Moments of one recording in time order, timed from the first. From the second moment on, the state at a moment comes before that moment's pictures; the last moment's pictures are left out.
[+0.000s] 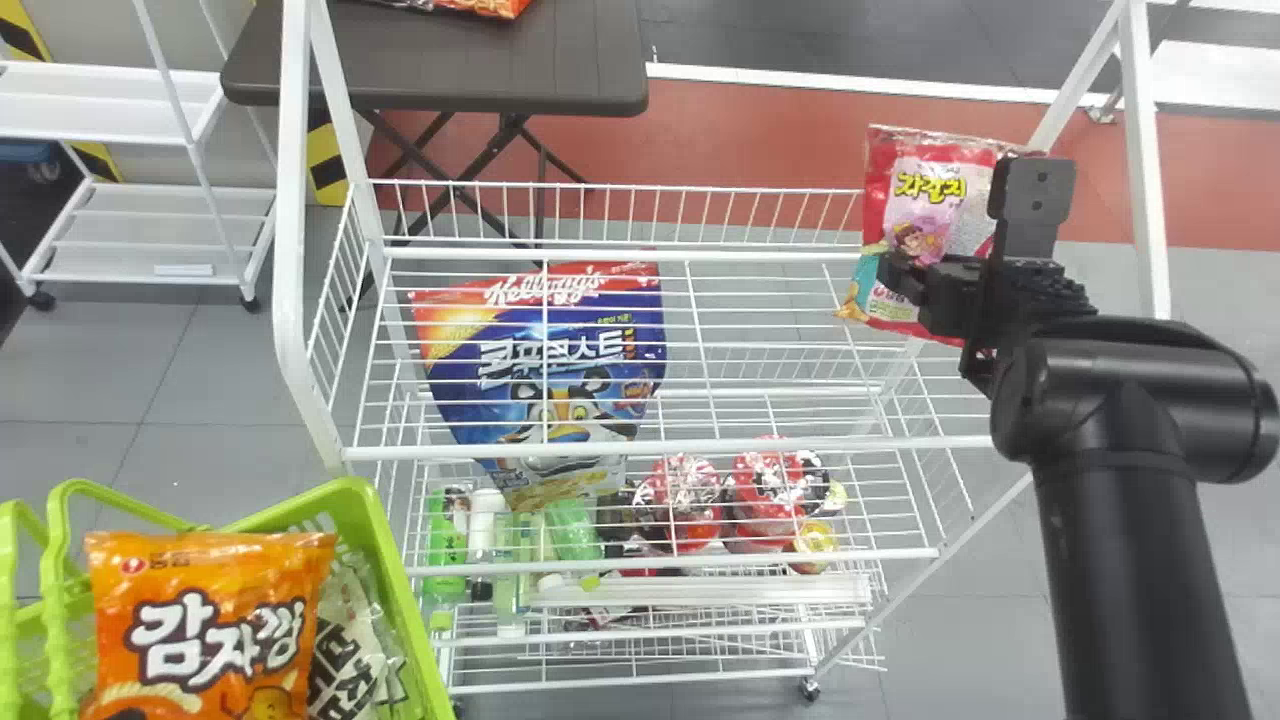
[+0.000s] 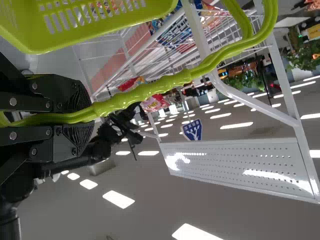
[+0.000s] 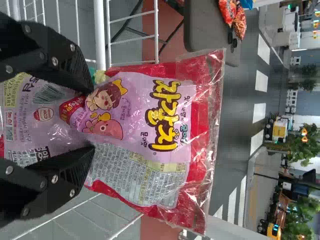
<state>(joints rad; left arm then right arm) 0.62 0.00 0.79 -2.02 0.51 1.20 -1.57 -0.23 -0.07 -0.18 -1.55 0.09 0.69 0.12</state>
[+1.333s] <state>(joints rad) 0.61 0.00 0.78 -2.02 0.51 1.20 -1.57 0.29 -0.07 0.14 -2.39 -0.68 1.18 0.32</state>
